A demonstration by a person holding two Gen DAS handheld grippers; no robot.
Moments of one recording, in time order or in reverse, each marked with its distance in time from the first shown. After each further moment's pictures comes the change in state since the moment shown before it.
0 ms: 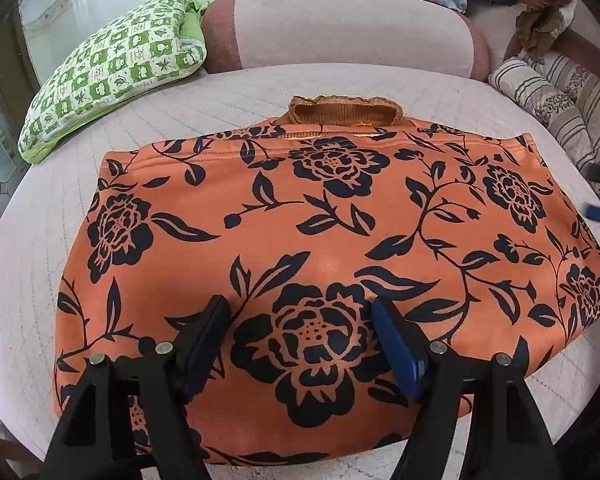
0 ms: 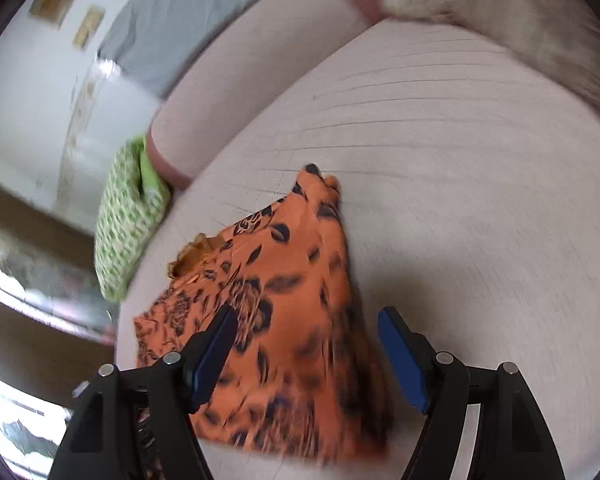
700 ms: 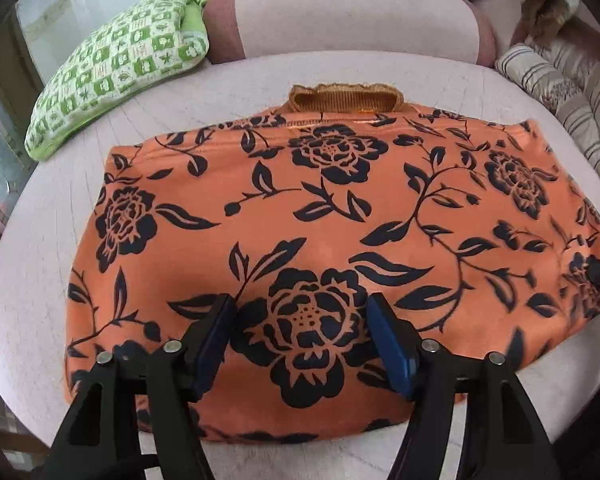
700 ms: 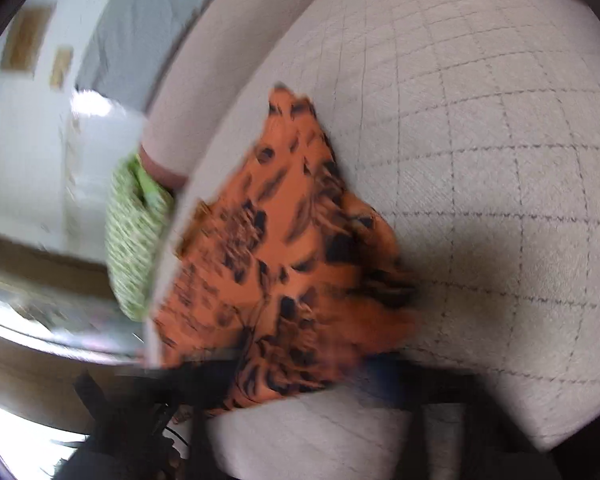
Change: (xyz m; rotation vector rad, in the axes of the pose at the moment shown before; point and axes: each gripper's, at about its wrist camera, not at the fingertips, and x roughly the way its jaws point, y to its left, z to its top) left arm -0.002 -0.011 -0.002 0.030 0.026 0.065; right arm 0.001 -0.010 -0.101 0.234 0.003 0.056
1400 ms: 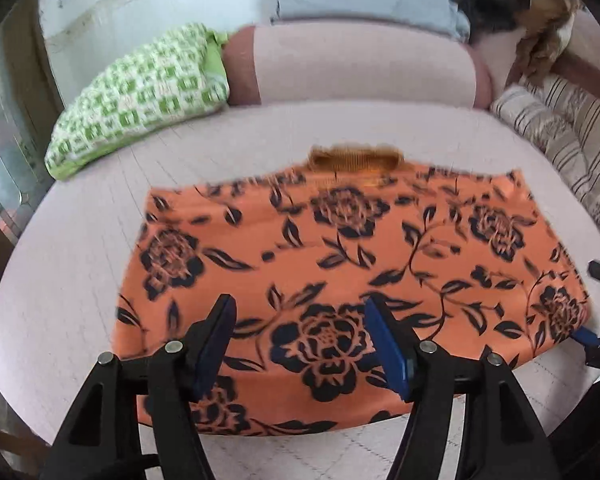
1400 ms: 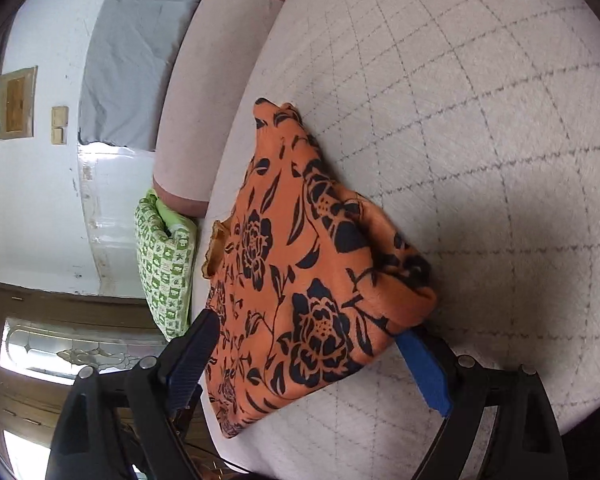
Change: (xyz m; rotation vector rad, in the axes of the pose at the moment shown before) left arm -0.040 0.018 0.010 -0.048 -0.084 -0.019; right arm -0.015 -0.026 -0.007 0.201 -0.046 0.180
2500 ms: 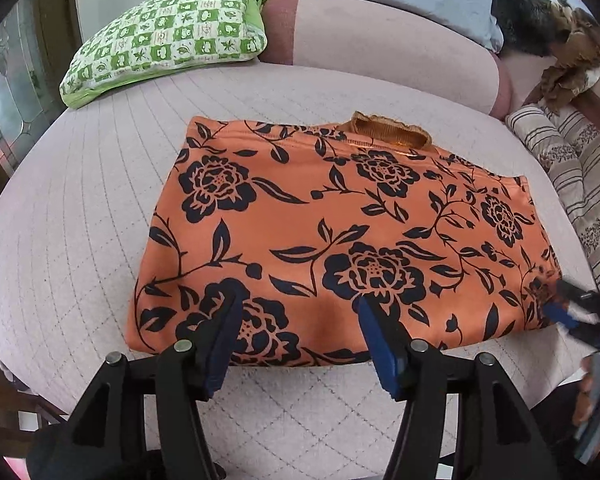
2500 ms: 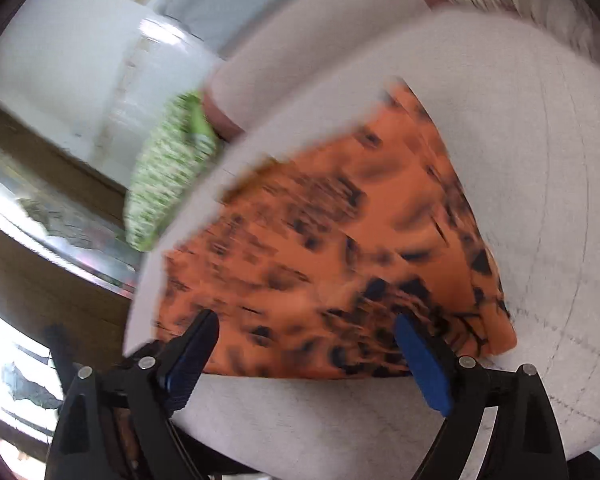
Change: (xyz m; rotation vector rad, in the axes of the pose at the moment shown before) left arm -0.021 0.057 -0.028 -0.164 0.096 -0.076; right arm 0.030 0.063 -0.024 -0.491 0.118 -0.148
